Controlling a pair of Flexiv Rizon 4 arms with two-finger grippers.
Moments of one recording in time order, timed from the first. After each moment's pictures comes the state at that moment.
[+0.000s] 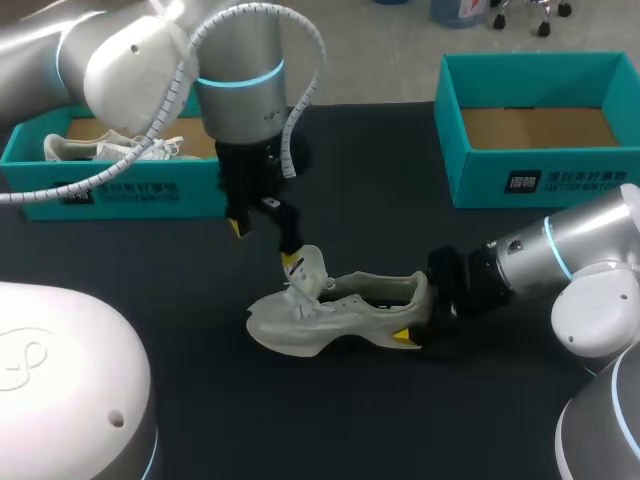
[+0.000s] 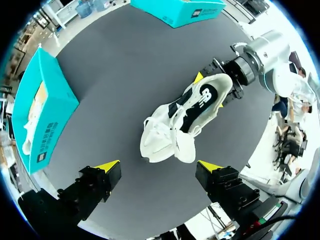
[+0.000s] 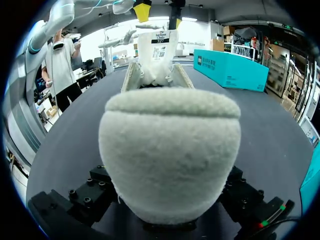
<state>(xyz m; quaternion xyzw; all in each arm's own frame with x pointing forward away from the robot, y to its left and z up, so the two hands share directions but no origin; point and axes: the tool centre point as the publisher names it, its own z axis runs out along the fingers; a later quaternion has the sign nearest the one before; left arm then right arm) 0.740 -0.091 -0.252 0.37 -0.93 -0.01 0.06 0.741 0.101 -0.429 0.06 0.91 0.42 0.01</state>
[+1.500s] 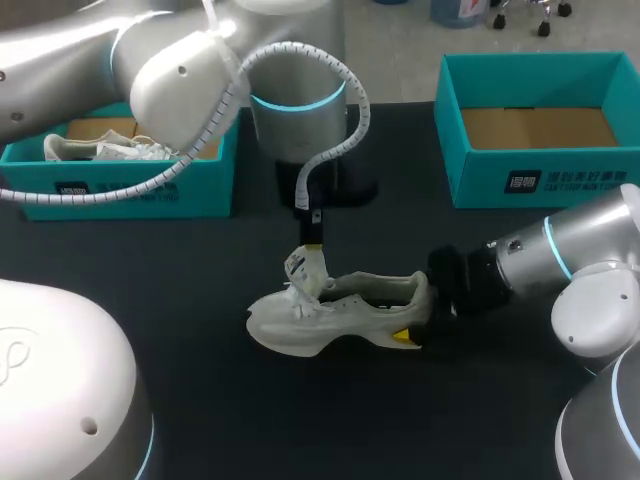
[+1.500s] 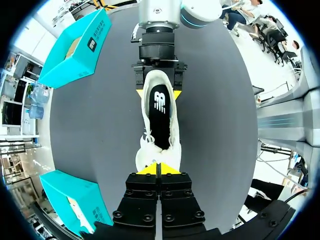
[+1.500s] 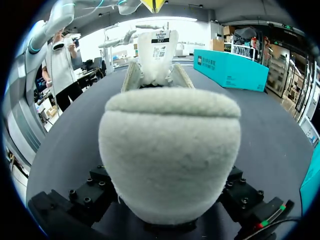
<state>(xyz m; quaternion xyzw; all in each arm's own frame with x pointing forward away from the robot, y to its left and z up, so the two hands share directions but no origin) 0.736 -0.154 -0.240 -0.02 -1.00 0.02 -0.01 0.741 0.101 -0.429 0.06 0.91 0.42 0.01</state>
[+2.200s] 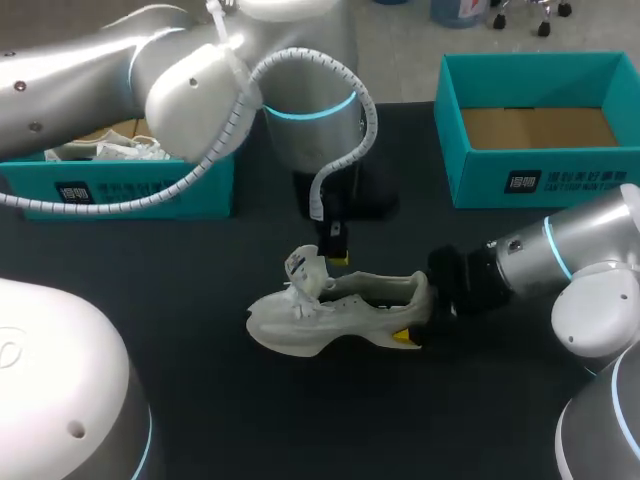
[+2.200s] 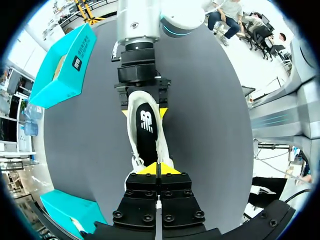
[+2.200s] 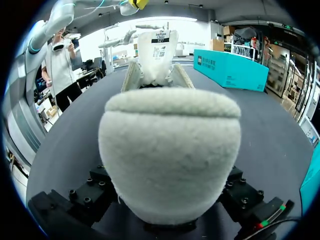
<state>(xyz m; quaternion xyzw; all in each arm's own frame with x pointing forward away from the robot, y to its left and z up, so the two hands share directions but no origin) 0.714 -0.191 -0.251 -0.07 -1.00 0.06 0.01 0.741 0.101 -0.429 0.06 0.91 0.42 0.01</state>
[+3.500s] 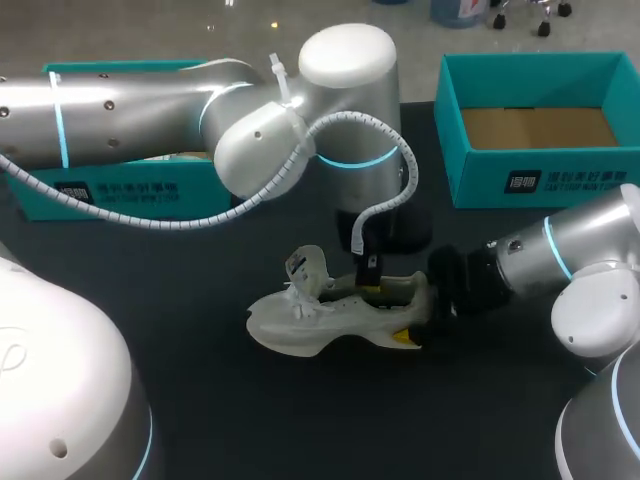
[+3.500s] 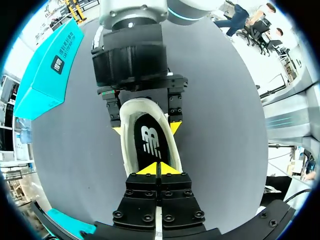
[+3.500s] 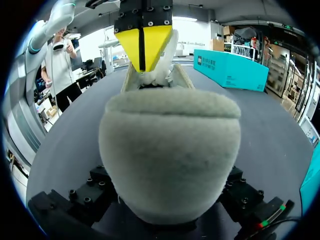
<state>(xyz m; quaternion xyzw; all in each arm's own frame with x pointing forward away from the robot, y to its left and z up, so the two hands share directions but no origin) 0.730 -0.240 -0.333 -0.09 -0.99 0.06 0.02 0.741 0.101 -0.429 0.06 0.91 0.42 0.01</state>
